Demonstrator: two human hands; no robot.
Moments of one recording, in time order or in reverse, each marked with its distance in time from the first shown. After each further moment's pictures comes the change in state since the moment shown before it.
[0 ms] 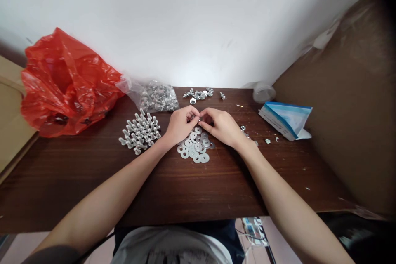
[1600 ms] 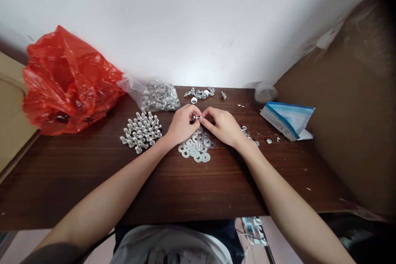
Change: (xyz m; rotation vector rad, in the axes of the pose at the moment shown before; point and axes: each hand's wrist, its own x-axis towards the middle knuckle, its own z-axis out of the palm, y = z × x) left_hand -0.001 0.005 -0.001 0.044 -0.001 0.103; right_hand 0.000 -0.001 0.003 -0.023 0.035 0.006
